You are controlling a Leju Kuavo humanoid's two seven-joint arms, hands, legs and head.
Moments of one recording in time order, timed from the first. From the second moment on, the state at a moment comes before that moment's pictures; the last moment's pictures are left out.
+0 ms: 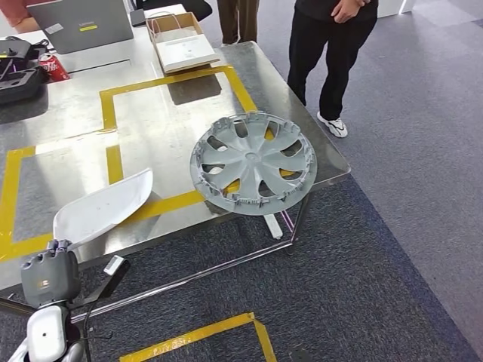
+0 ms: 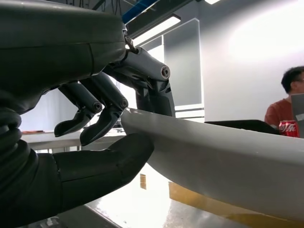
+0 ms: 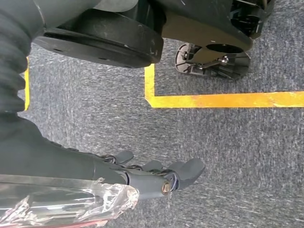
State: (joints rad) left arm -0.02 0.19 -0.30 -1.25 -1.57 0.68 0.49; right arm -0.12 0.12 1.54 -0.13 -1.22 -0.59 -0.24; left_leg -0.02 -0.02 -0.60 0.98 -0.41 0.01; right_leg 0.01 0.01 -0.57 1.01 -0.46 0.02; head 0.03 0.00
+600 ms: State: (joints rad) left arm -0.10 0.18 -0.44 -1.22 -1.57 0.65 0.56; right arm -0.11 0.09 1.54 -0.13 -1.24 -0.56 -0.28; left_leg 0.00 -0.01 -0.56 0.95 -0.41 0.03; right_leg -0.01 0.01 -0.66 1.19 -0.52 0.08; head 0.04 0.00
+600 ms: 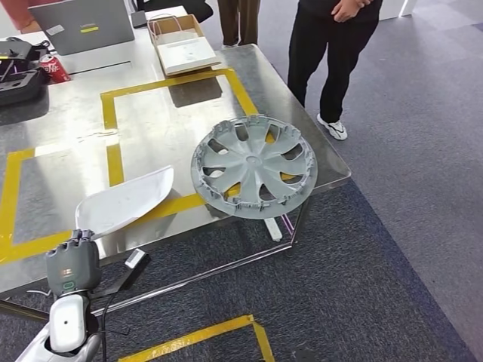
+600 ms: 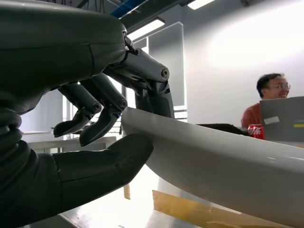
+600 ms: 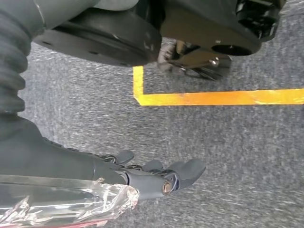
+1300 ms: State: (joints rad) left arm -0.11 0.31 -0.53 -1.20 -1.57 0.67 0.65; right arm -0.11 0.10 1.54 -0.13 -1.24 -0.58 -0.25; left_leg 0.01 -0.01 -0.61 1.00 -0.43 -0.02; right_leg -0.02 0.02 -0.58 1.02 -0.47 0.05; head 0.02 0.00
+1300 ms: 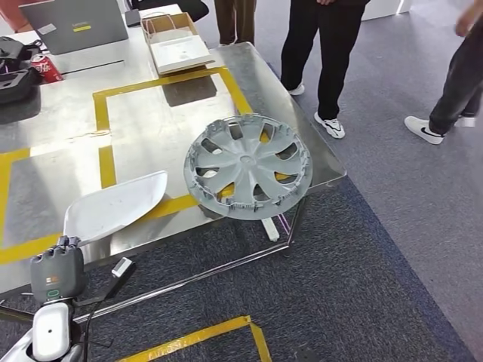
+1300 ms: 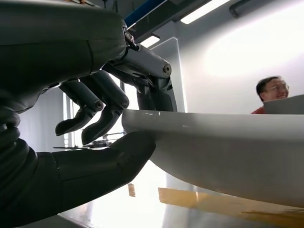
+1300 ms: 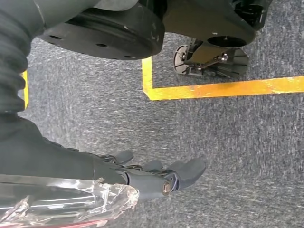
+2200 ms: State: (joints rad) left arm -0.11 0.33 -0.49 -1.17 -1.57 0.68 0.64; right arm -0.11 0.10 1.54 -0.13 -1.24 -0.57 -0.25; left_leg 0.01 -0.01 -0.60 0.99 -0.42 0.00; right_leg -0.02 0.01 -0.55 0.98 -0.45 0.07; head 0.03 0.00
